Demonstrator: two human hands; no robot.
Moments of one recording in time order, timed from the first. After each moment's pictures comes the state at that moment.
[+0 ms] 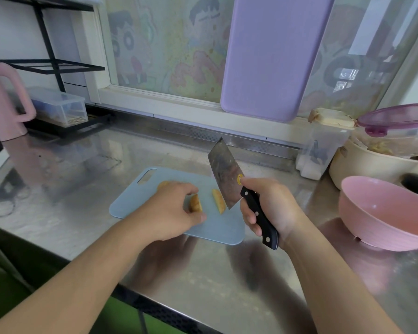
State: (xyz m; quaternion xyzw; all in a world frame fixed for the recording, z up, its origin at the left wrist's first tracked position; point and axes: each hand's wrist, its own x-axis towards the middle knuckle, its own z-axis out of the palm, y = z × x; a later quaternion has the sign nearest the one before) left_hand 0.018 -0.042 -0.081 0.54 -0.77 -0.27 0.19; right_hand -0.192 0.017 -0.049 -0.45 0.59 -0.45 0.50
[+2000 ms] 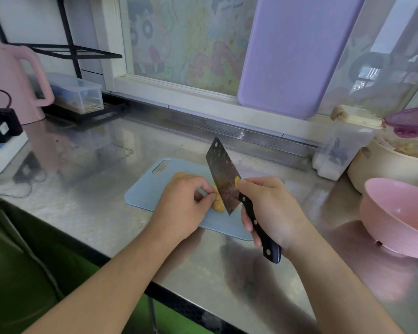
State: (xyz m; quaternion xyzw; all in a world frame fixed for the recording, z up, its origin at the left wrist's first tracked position) left_hand 0.013 -0.034 -0.111 0.50 -0.73 -0.21 0.42; right_hand -0.153 0.030 -0.045 -0.55 0.62 -0.39 0.39
